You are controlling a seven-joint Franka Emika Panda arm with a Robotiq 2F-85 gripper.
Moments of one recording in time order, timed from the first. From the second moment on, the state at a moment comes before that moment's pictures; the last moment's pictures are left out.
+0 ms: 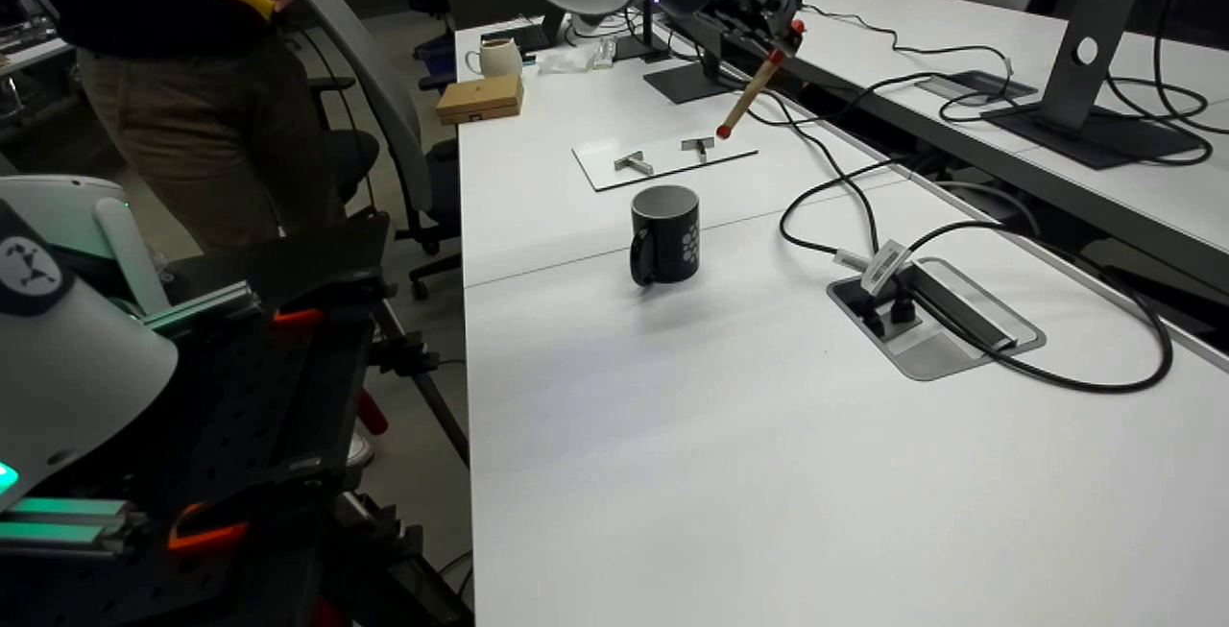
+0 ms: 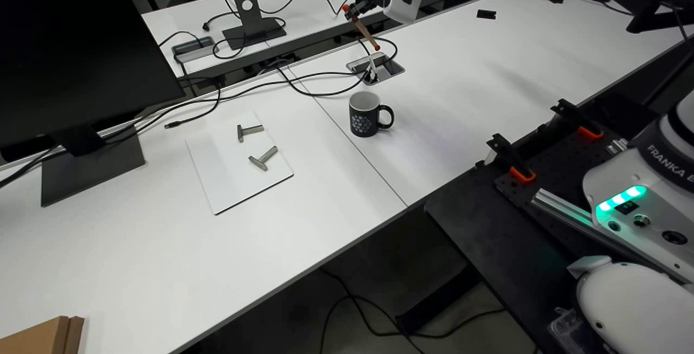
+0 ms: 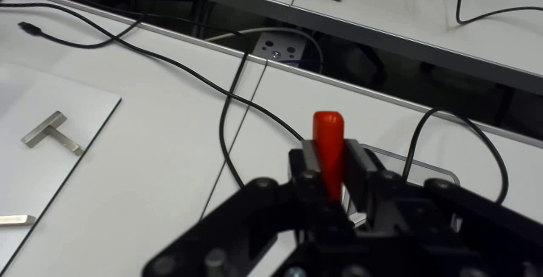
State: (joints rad) arm -0.93 0.76 1.09 -2.20 -2.60 2.70 -1.28
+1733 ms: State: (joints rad) arm -0.66 0.70 0.77 -2.27 -2.60 2.58 -1.10
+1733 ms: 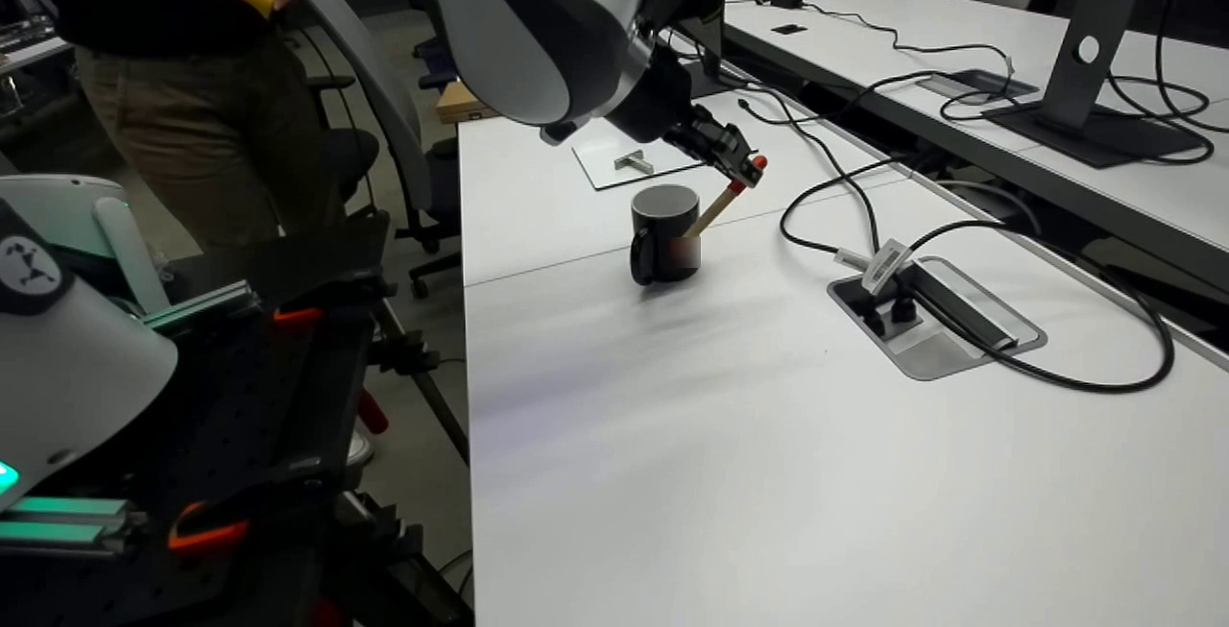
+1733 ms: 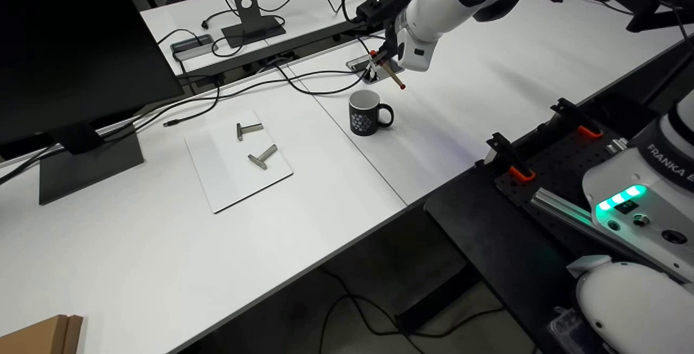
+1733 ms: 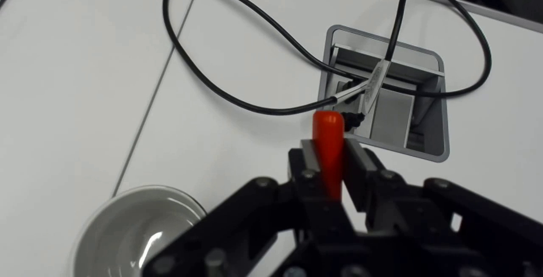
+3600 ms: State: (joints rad) arm -0.86 0.85 1.13 -2.21 -2.60 2.69 -1.32
